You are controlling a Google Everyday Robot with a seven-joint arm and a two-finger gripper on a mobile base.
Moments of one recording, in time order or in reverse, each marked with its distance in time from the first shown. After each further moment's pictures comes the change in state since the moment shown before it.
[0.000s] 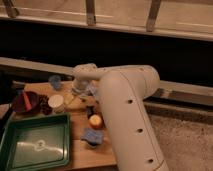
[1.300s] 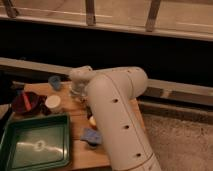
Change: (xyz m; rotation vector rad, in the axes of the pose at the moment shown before) arm 0.001 -0.009 0.032 0.025 0.054 -0.020
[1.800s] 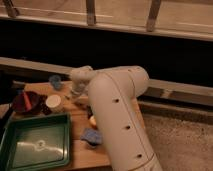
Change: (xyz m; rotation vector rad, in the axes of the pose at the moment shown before) arm 0.006 -0.007 -0.009 0.030 -0.005 0.014
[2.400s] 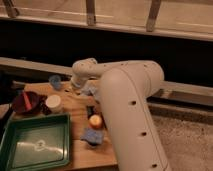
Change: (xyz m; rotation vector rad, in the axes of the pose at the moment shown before) arm -0.030 -0.005 -0.072 0.044 -0.148 0.002
